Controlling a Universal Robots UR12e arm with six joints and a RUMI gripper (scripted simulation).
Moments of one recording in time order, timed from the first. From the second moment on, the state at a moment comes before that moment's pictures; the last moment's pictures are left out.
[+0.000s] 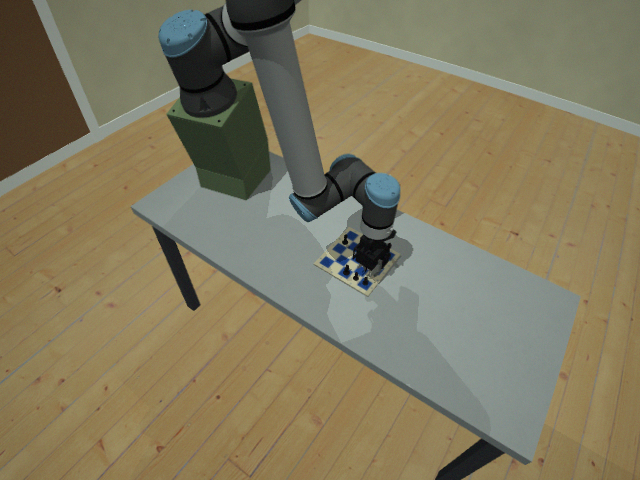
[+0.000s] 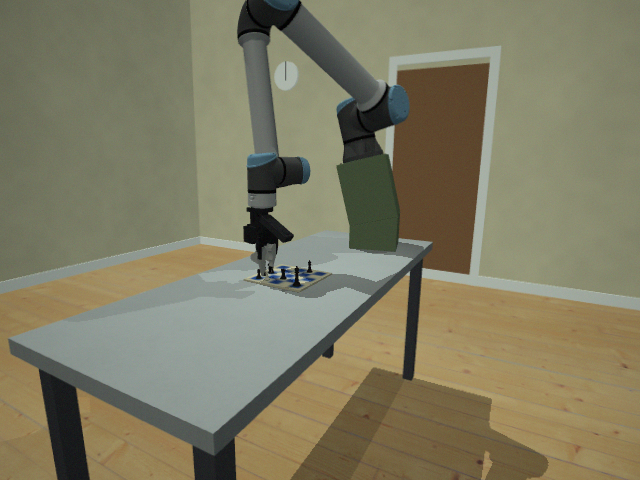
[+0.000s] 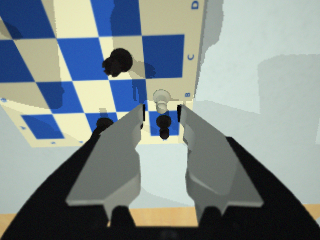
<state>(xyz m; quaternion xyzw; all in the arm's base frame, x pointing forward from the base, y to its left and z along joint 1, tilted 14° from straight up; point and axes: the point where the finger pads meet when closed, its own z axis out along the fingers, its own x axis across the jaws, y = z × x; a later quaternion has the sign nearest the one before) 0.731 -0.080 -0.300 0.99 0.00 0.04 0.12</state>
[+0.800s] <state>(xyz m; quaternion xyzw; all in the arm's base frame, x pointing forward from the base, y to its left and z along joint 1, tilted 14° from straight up) 0.732 -0.083 -0.310 0.99 0.00 0.04 0.12</state>
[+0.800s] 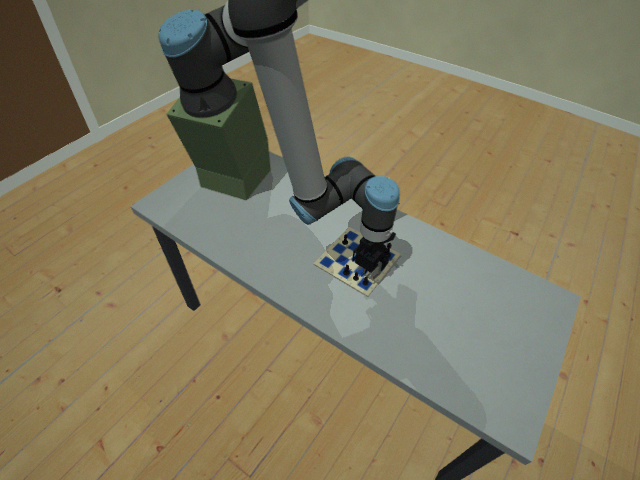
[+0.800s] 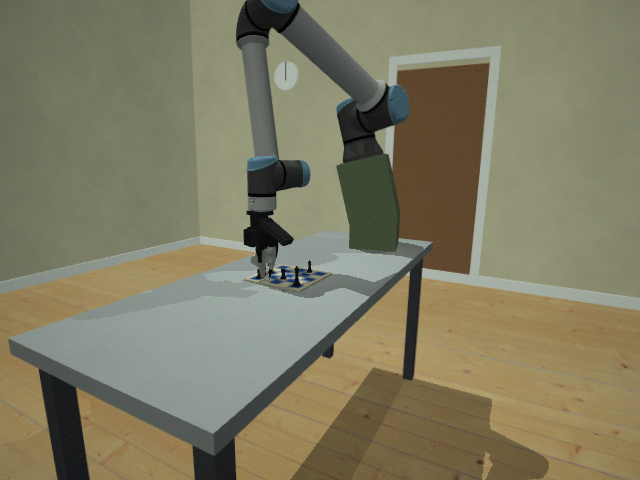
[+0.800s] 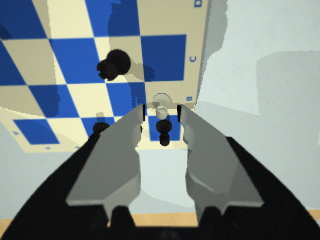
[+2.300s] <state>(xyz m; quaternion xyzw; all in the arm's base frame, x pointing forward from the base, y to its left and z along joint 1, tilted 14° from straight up) 0.732 -0.083 -0.310 0.99 0.00 0.04 0.12</state>
